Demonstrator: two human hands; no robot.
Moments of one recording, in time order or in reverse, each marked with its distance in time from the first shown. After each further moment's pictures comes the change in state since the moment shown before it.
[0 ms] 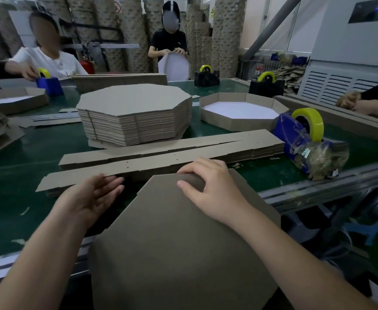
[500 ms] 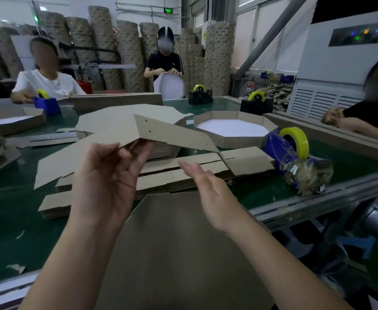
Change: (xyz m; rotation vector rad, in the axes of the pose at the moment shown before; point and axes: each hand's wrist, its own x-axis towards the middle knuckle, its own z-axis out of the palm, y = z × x) left_hand -0.088 0.021 0.079 -0.593 -0.521 0.523; right_hand 0.006 -0.018 -0.022 0.392 -0.058 0.250
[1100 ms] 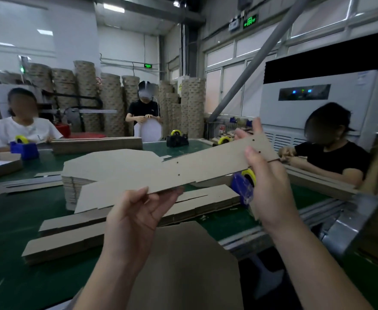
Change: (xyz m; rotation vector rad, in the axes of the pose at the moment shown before) left_hand -0.046 -0.014 0.048 0.071 -0.257 -0.098; right_hand -0.048 -0.093 -0.110 0.229 0.541 -0.318
